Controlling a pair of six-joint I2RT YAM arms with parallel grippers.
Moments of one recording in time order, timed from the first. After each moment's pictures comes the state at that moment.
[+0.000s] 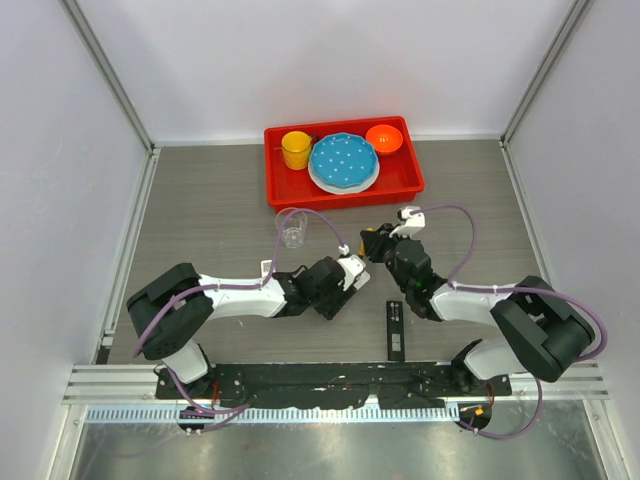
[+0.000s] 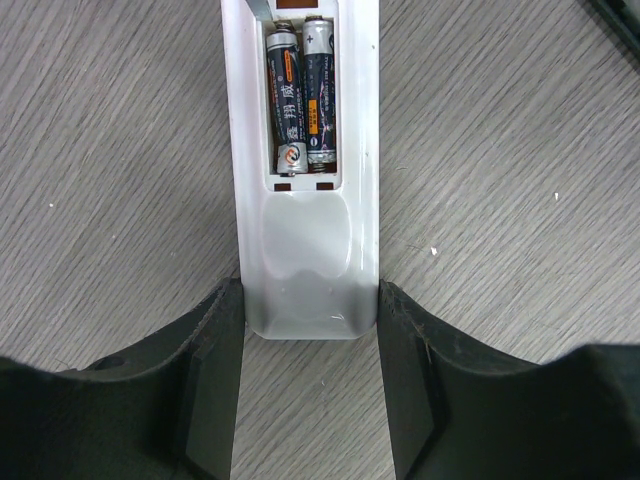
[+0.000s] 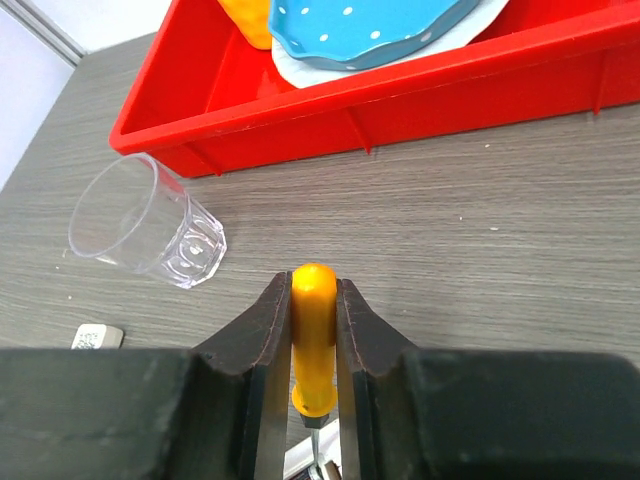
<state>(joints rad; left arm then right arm) -1.04 1.64 0.81 -0.04 -0.12 -0.13 0.65 1.38 0.40 0.82 0.31 0.51</state>
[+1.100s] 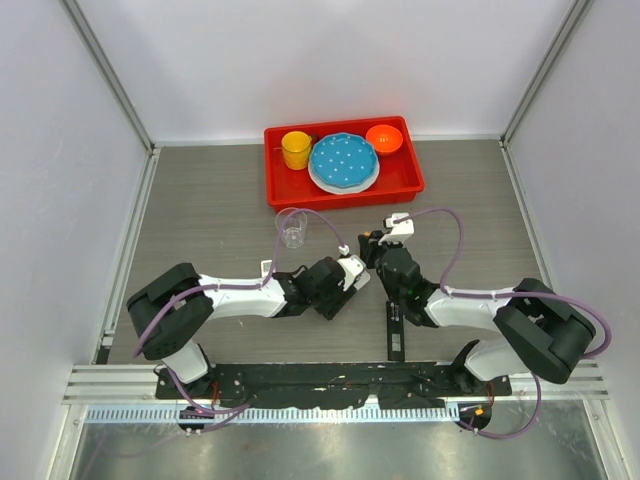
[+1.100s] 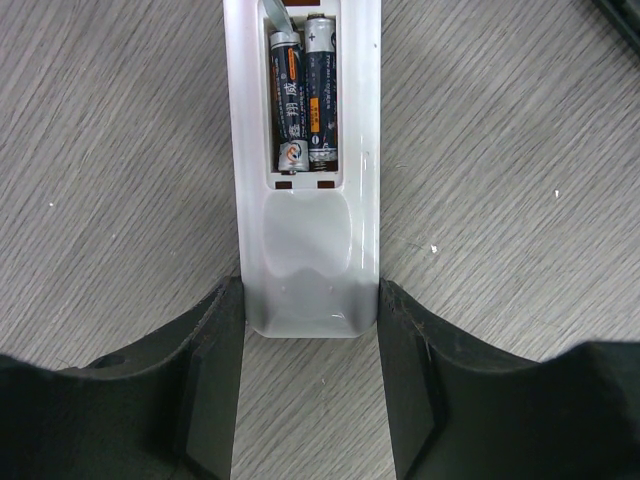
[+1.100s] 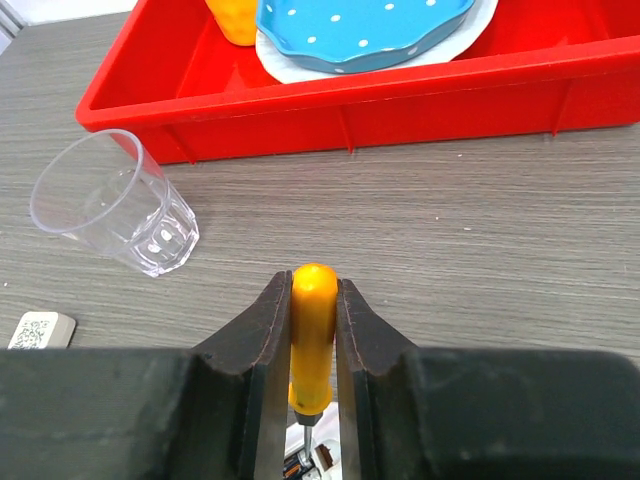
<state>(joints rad) -1.04 1.64 0.81 -0.04 -0.12 -0.13 0.79 1.37 0.42 0.78 0.53 0.35</state>
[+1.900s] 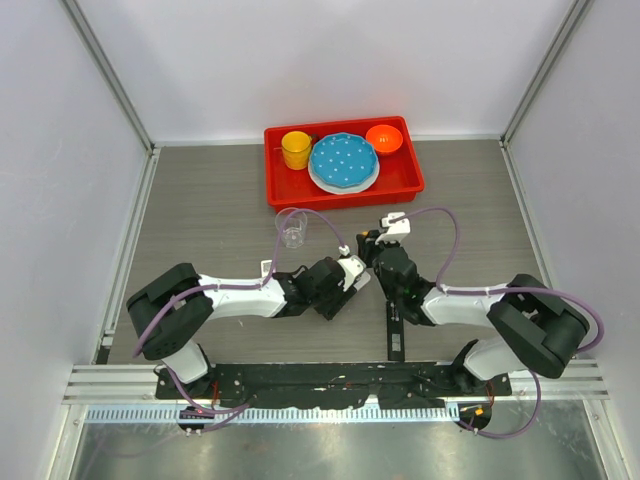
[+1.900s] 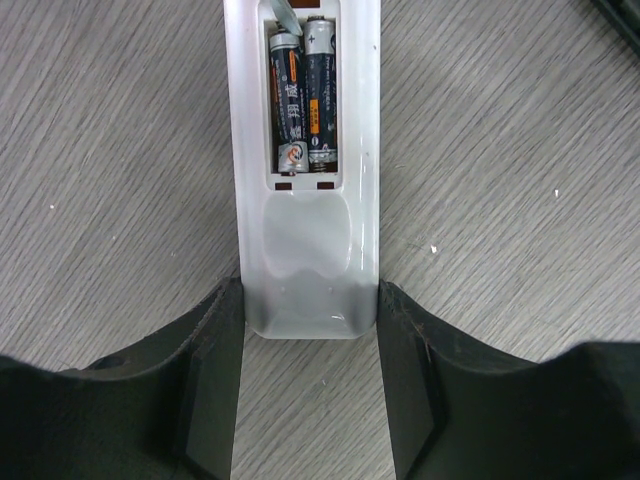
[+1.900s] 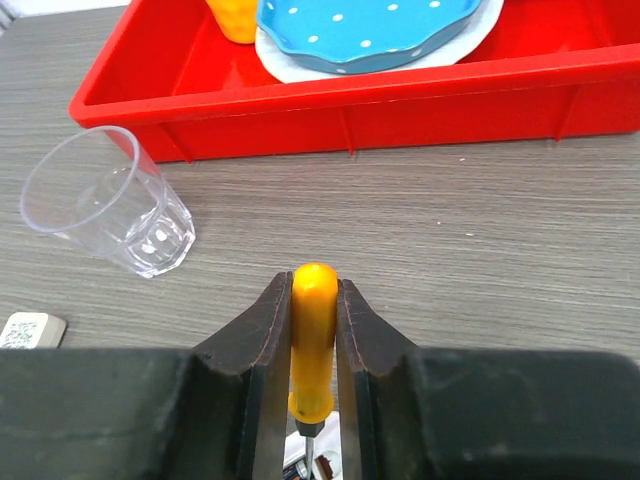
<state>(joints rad) -1.04 1.64 0.81 -0.04 -0.12 -0.12 0.82 1.42 0.43 0.81 0.56 0.33</state>
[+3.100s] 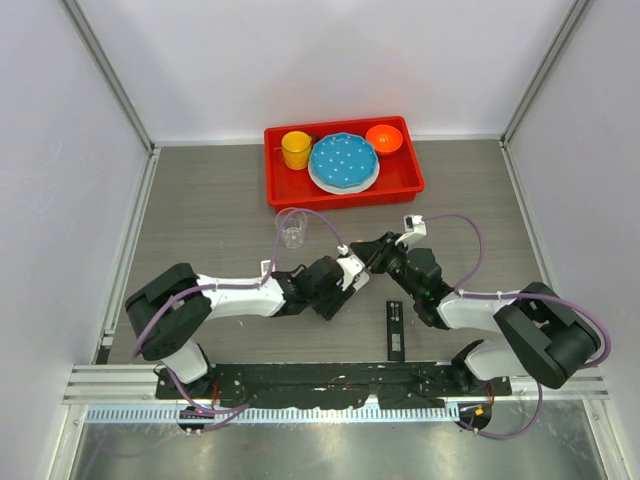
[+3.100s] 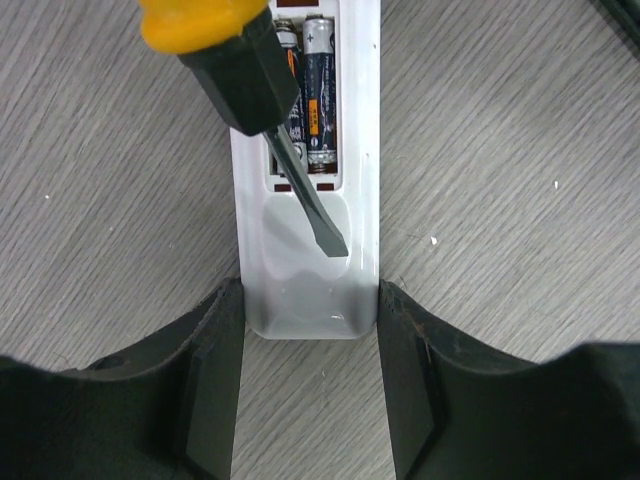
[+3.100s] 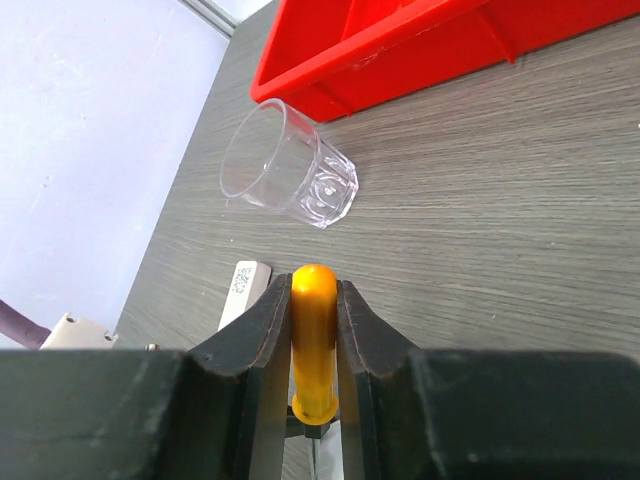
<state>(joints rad) -1.03 1.63 0.81 -0.06 -0.10 -0.13 0.63 1.35 0.30 0.93 0.04 0.79</state>
